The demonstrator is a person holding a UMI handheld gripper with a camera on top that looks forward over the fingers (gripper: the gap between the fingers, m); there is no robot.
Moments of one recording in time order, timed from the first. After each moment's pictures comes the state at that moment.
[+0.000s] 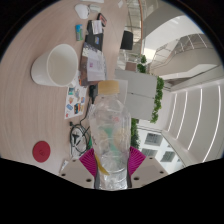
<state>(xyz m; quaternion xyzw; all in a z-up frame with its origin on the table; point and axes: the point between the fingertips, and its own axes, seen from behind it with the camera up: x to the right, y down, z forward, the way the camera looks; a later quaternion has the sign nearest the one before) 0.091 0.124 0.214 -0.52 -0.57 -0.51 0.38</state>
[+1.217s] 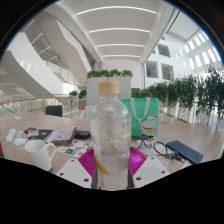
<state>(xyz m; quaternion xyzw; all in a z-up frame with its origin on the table) 0.161 0.113 0.128 -0.75 -0.06 0.04 0.66</state>
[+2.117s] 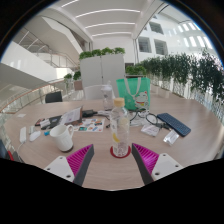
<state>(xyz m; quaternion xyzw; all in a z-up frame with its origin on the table) 0.162 -0.044 0.125 -0.84 -0.02 0.05 0.54</state>
